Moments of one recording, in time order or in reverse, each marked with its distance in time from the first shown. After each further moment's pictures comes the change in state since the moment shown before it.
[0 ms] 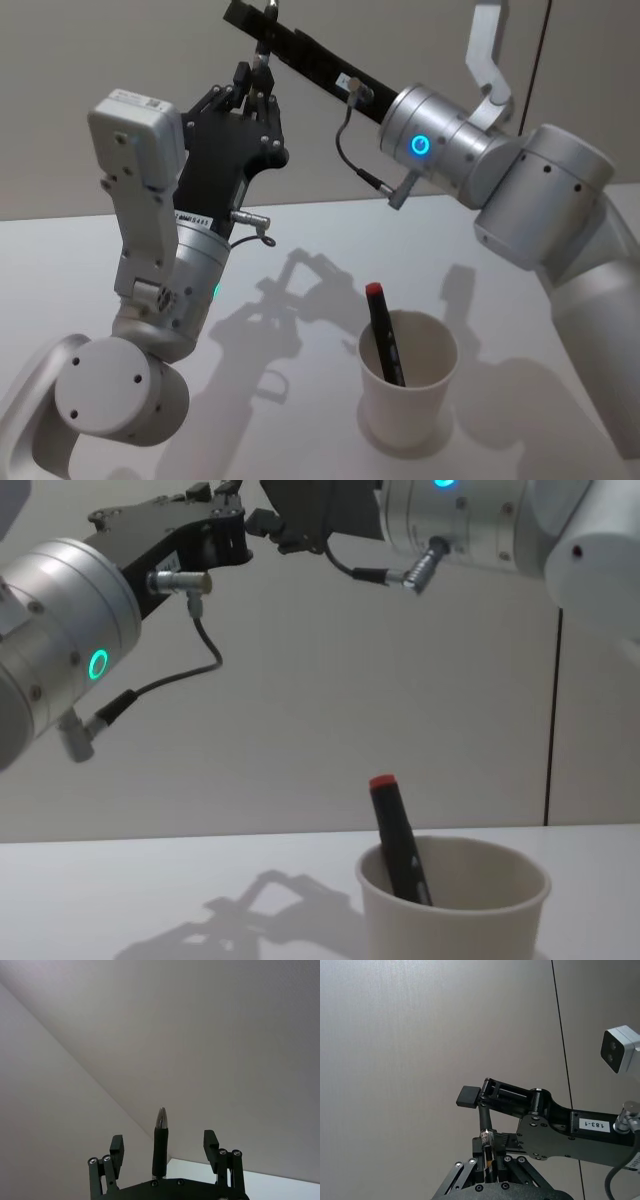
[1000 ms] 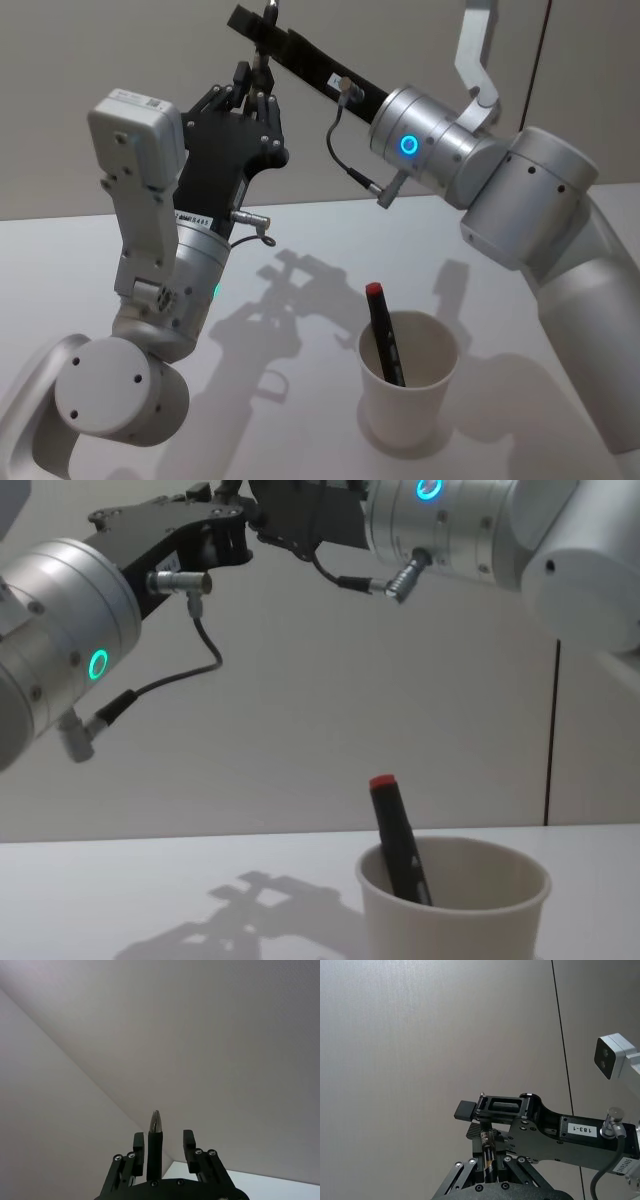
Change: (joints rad) left arm 0.000 0.000 0.000 0.000 0.000 0.000 0.000; right arm 0.018 -0.011 -0.015 0.050 0.016 -0.038 0.010
